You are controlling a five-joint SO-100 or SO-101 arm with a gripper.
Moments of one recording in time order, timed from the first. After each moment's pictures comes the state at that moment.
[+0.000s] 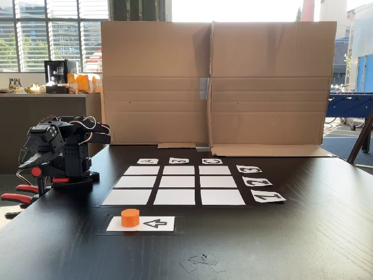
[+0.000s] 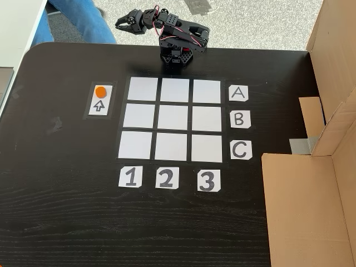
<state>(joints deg) 100.1 190.1 175.0 38.9 88.2</state>
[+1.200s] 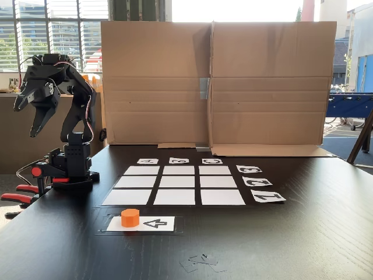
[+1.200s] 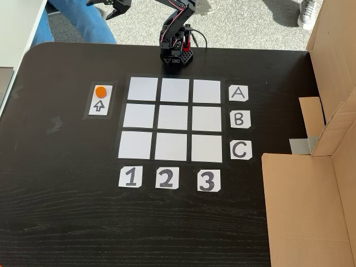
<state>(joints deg) 88.5 121.2 94.3 81.3 81.0</state>
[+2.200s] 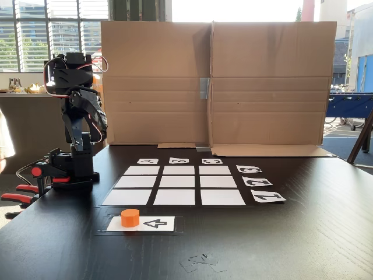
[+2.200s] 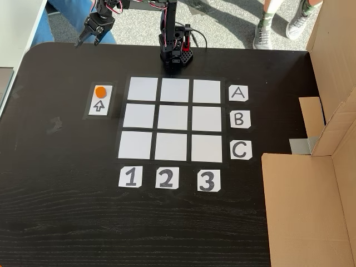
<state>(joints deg) 66.7 93.8 73.9 86.7 53.5</state>
